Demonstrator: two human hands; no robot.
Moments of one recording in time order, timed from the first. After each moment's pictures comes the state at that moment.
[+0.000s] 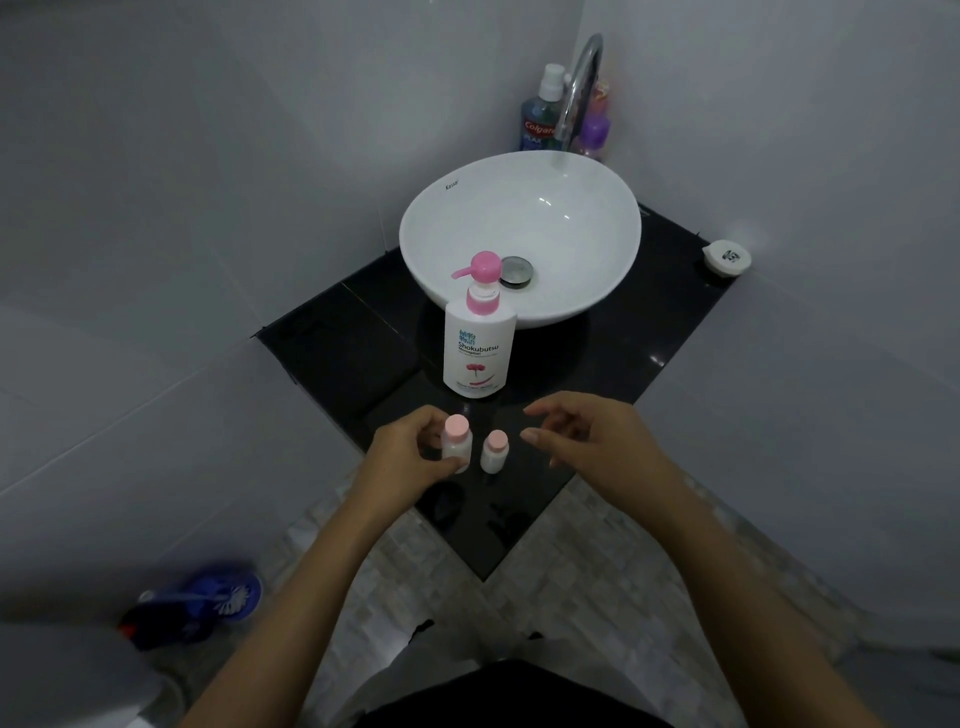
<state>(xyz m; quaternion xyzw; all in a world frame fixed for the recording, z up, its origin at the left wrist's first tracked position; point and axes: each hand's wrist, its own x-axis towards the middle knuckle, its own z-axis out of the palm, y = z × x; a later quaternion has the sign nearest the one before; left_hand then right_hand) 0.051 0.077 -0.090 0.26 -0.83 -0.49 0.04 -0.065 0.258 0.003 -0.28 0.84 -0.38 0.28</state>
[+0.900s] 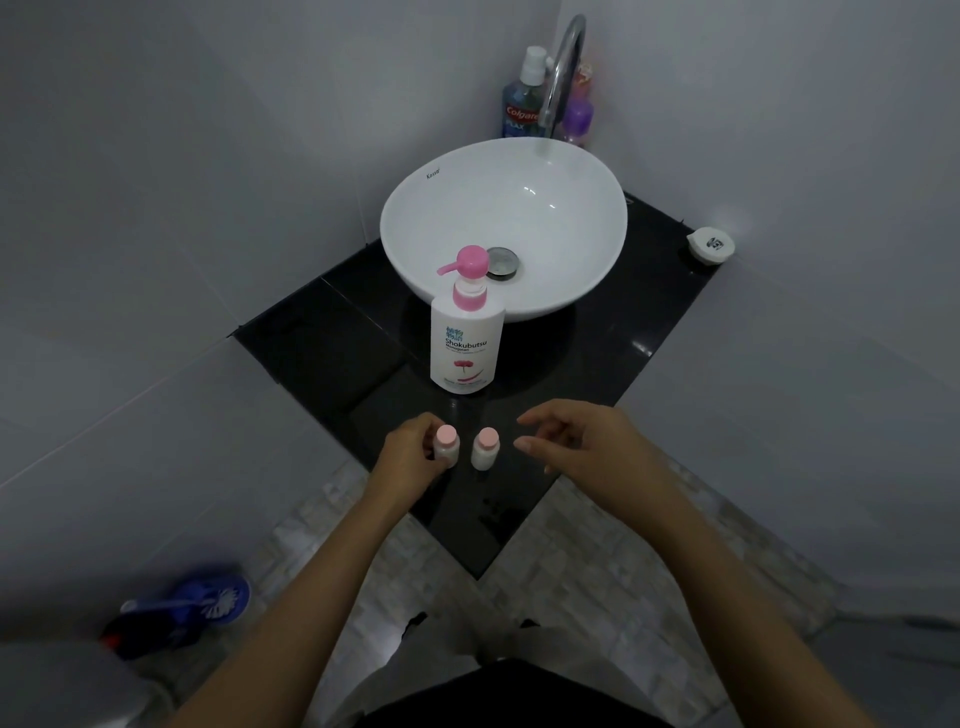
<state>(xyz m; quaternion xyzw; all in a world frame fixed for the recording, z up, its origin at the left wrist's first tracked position) 0.024 0.073 -0.151 0.29 -0.83 -0.48 -0.01 -0.066 0.261 -0.011 -0.27 0.85 -0.35 0.28</state>
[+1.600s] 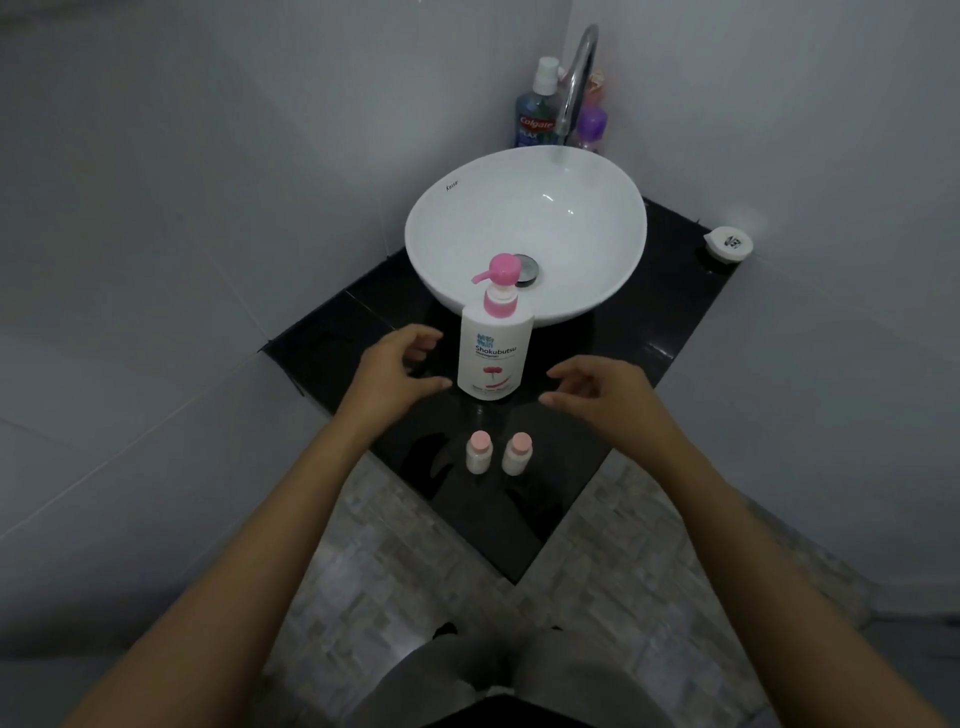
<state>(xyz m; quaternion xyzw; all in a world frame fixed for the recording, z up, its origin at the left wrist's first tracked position) -0.001 -0.012 -0.081 0.23 -0.85 -0.46 0.08 -0.103 0.227 -0.032 -0.26 0.87 -0.36 0.21</state>
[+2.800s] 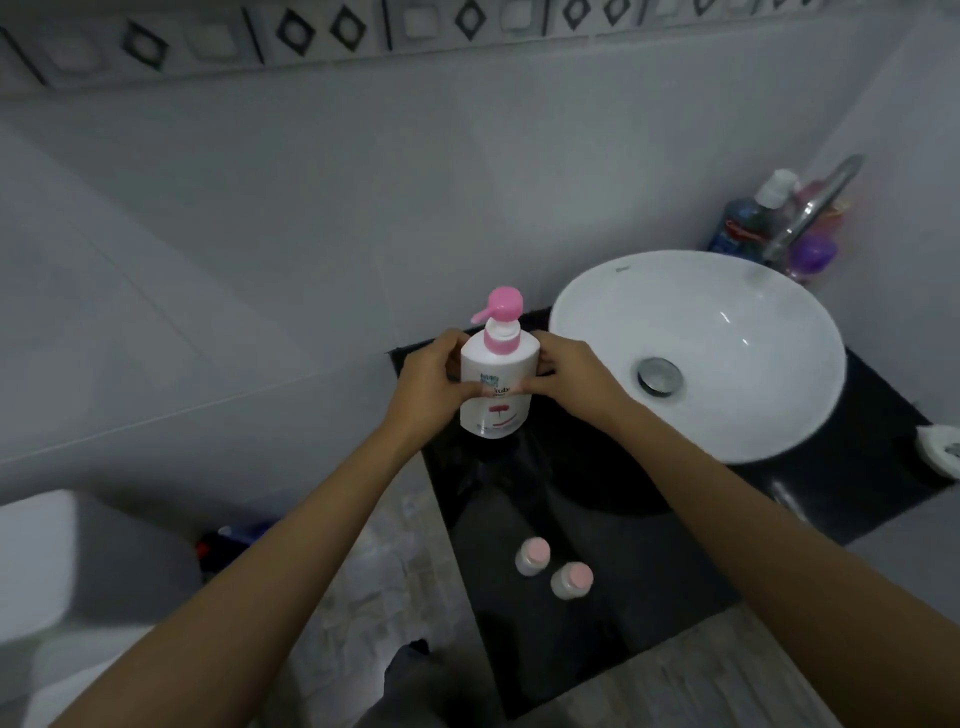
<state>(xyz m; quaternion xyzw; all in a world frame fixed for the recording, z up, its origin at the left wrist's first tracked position) 0.002 -0.063 -0.062 0.37 -0.78 -0.44 0.26 -0.174 0.022 -0.042 -0.53 0.71 -0.33 0.33</state>
